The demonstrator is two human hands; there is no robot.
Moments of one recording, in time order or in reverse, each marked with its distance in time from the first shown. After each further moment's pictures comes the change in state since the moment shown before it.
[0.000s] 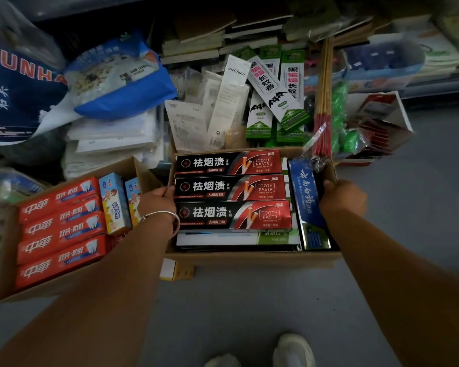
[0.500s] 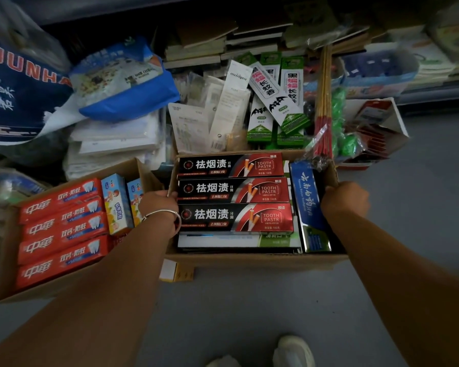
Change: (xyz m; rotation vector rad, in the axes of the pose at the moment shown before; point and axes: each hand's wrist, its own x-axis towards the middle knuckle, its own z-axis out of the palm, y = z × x) left_hand -0.001 0.007 -0.003 -0.114 0.017 -0.133; right_hand -0.008 -0.006 -0.007 -0.079 0.038 -0.007
